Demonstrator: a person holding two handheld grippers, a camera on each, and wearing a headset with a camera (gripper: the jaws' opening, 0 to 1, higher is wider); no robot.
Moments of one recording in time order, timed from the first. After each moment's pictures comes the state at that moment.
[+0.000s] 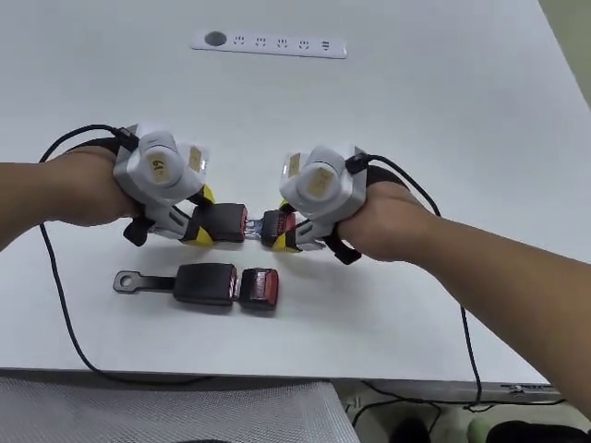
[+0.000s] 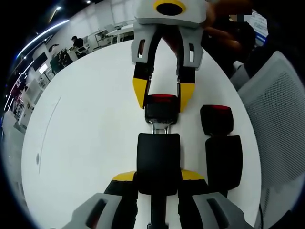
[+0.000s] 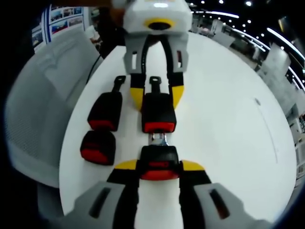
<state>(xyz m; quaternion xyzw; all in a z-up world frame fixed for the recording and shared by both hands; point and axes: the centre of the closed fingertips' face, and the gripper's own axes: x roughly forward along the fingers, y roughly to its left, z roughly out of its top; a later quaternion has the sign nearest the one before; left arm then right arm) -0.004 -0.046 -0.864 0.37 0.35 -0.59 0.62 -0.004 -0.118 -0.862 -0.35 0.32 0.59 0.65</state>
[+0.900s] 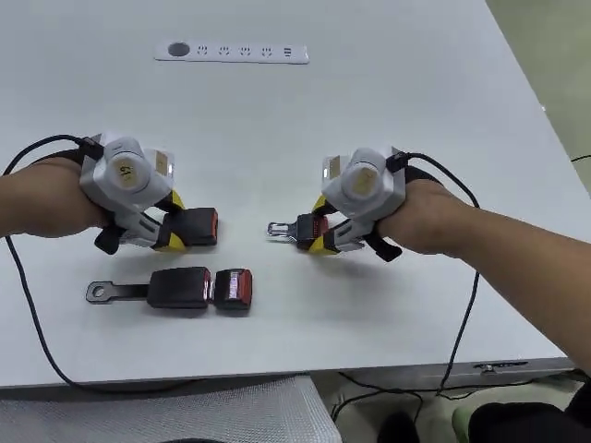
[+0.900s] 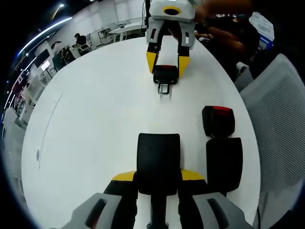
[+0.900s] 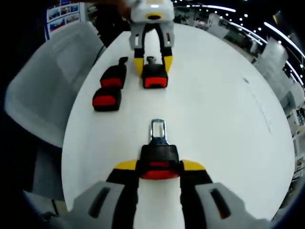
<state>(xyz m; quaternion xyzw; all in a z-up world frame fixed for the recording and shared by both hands) -0.006 -0.046 -0.865 0.37 0.36 -0.58 0.63 -0.011 -0.221 -0.862 -0.37 0.34 0.57 0.65</state>
